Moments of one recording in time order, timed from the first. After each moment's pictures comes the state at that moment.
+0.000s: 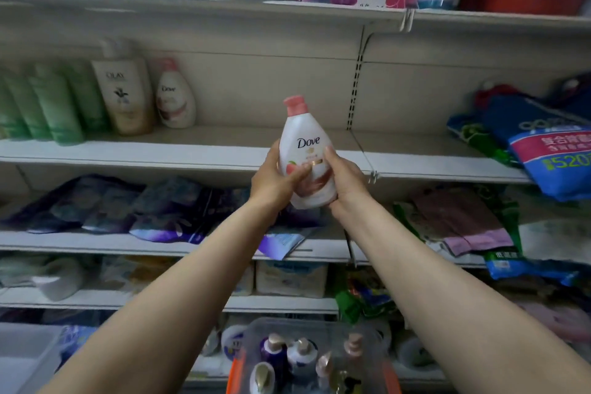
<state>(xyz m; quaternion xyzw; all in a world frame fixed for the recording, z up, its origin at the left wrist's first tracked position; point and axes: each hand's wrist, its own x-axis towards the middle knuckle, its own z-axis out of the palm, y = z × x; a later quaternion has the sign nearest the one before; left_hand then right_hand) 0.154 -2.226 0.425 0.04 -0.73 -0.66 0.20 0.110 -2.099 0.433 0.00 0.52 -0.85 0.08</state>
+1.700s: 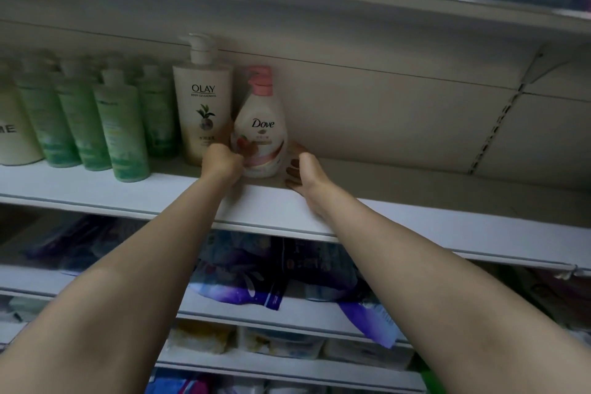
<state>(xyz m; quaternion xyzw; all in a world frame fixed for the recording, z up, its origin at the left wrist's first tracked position) 0.010 -2.629 0.445 0.30 -0.76 -0.53 0.22 -0.028 -2.476 0.452 -0.06 0.68 -0.70 0.19</state>
